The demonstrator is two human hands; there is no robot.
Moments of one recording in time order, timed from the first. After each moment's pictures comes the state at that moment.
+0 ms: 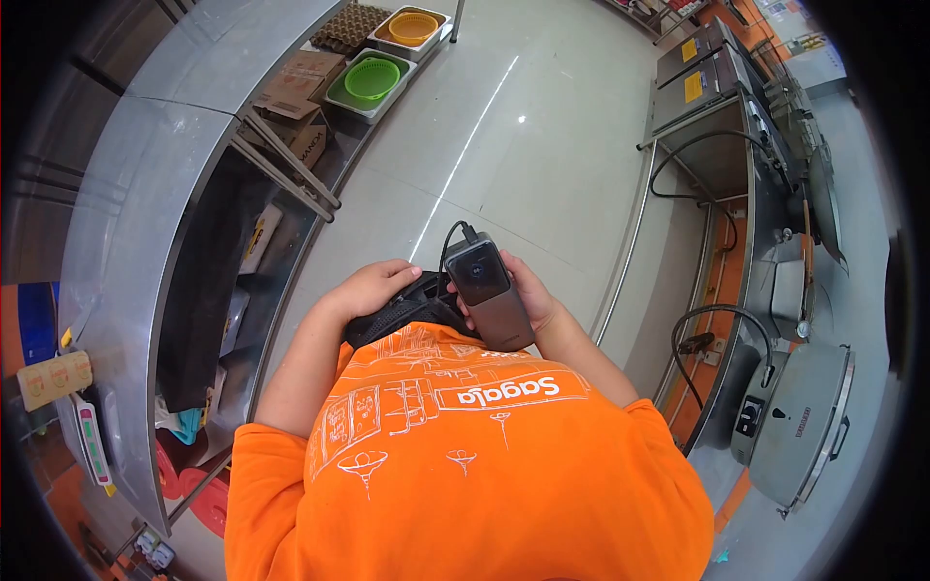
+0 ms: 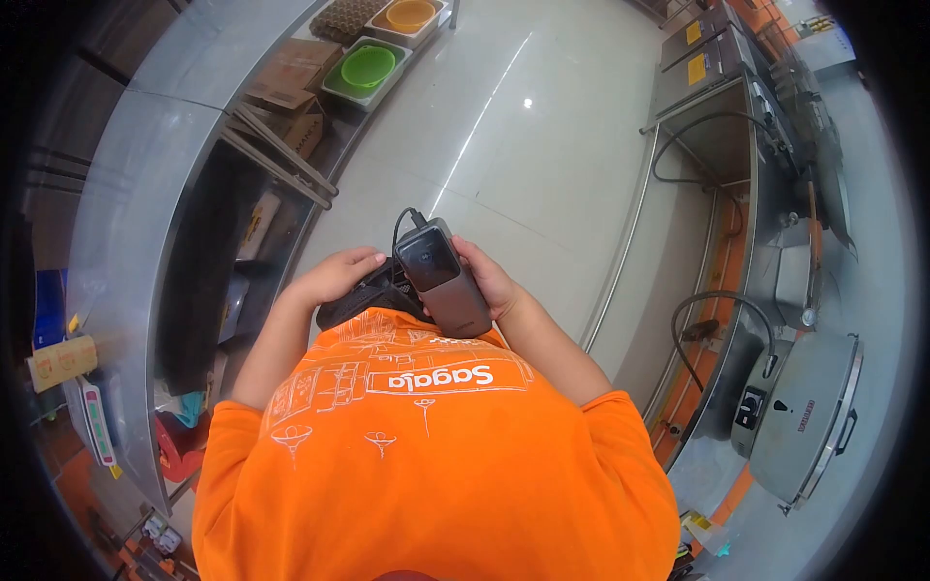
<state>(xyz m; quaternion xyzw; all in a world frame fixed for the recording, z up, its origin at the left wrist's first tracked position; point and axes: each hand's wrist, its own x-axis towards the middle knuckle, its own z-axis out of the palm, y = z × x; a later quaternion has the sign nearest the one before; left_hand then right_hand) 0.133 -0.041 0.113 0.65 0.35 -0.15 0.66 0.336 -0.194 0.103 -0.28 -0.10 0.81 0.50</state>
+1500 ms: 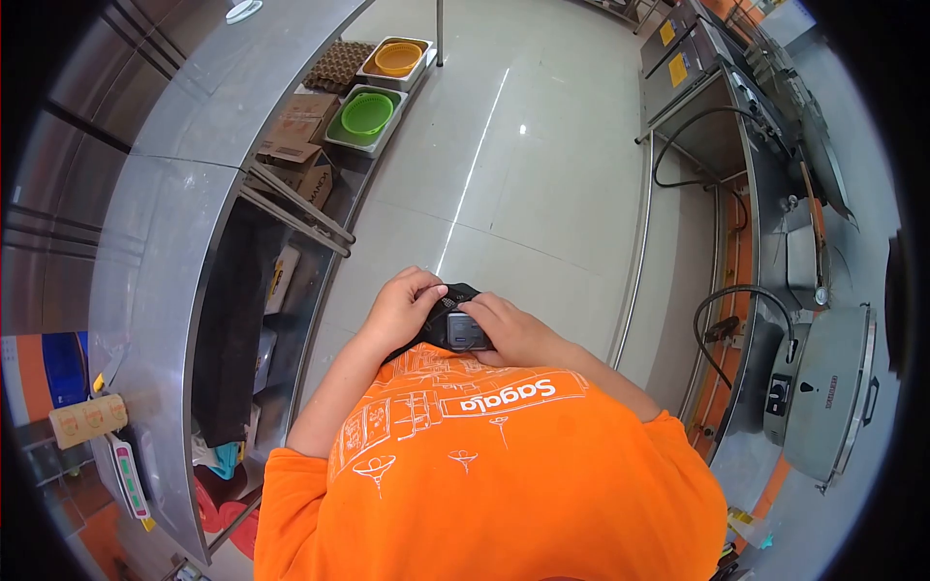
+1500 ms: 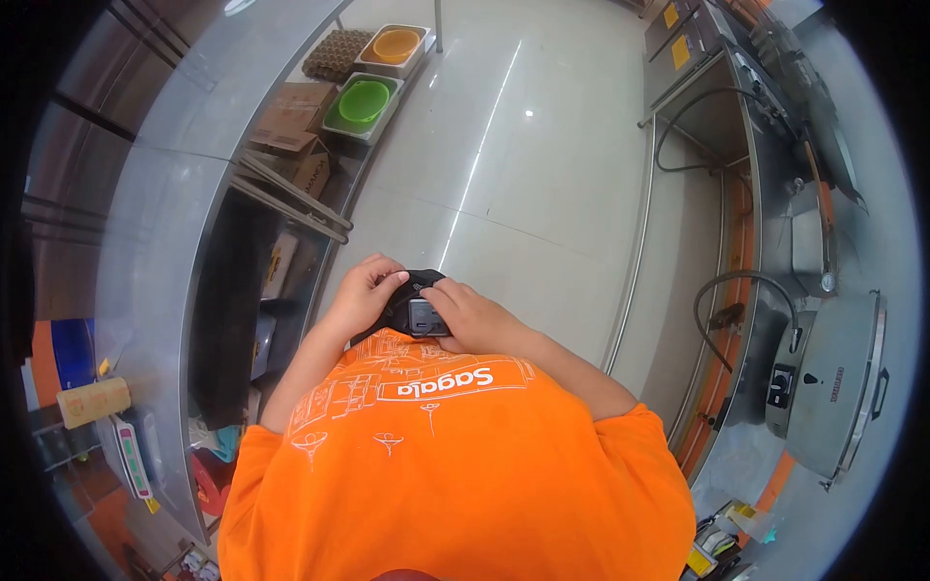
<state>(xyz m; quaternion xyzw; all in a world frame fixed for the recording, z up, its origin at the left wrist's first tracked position) 0.157 -0.068 0.142 0.79 0.30 0.12 0.52 0.307 -0.214 0.152 -0.58 -0.69 0.30 0.32</state>
